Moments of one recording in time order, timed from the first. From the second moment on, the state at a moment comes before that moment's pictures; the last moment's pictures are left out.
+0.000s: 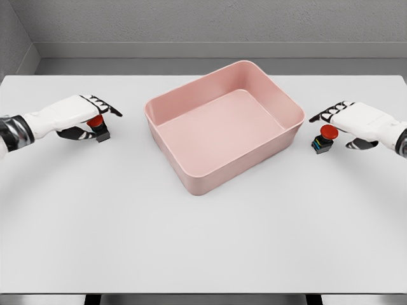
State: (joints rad) left arm -0.73 0.77 -0.82 -1.07 -0.45 -0.61 -0.11; right arm -0.42 -0.88 0.44 -1.54 0.60 -0.29 0.44
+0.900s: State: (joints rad) left arm -0.72 0.78 -0.81 -1.05 -0.45 -0.61 -0.11; right arm -0.48 -0.82 0.51 -1.43 0.60 -0.28 0.40
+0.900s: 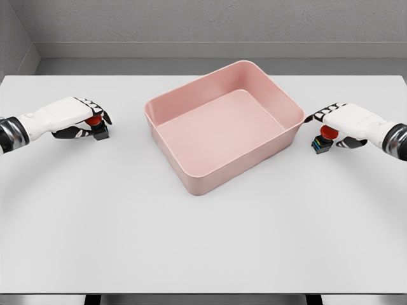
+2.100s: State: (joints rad) left arm -0.73 0.81 -0.81 -1.06 -0.44 -0.61 -0.11; right arm -0.48 -0.82 0.54 -1.43 0.60 -0.29 0.40
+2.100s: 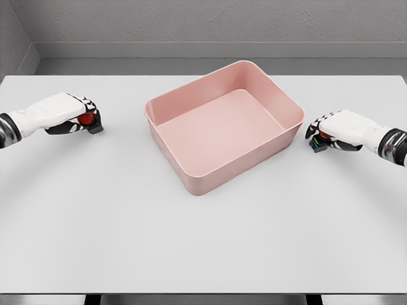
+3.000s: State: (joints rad) left arm -0.76 0.82 -0.80 -1.12 -0.43 -0.61 -0.11; right arm -0.50 -0.84 0.53 -1.45 0.60 -0.35 0.41
